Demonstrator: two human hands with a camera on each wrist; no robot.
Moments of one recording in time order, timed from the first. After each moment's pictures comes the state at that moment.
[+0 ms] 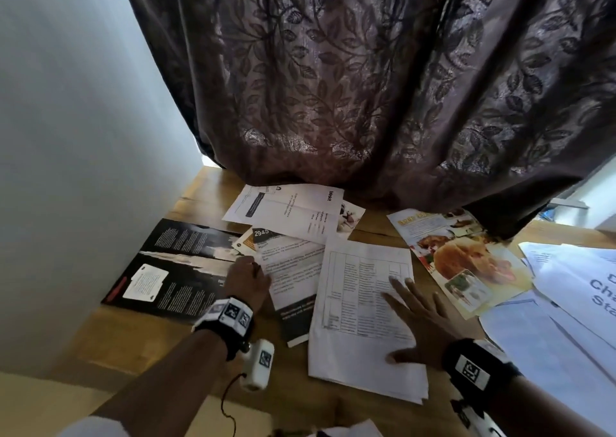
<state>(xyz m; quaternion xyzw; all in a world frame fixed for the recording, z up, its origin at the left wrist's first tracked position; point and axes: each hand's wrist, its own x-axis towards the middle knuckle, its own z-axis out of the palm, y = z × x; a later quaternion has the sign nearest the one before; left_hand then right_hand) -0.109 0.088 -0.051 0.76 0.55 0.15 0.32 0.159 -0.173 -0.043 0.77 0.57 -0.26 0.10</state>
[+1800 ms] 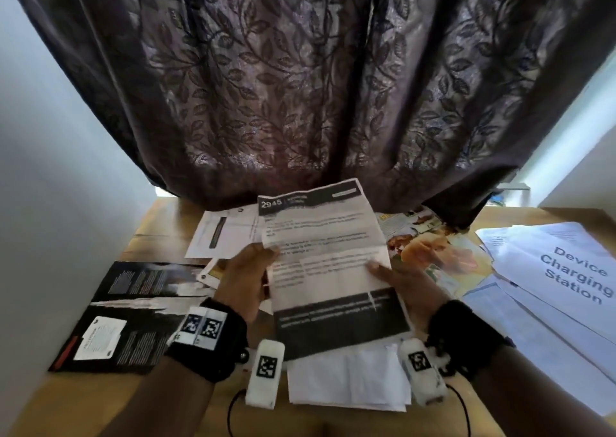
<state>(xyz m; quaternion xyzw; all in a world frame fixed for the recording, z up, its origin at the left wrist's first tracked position) -0.042 0.045 0.070 0.47 0.36 0.24 0.77 0.166 -0.145 0.036 0.60 0.10 -0.53 -0.59</state>
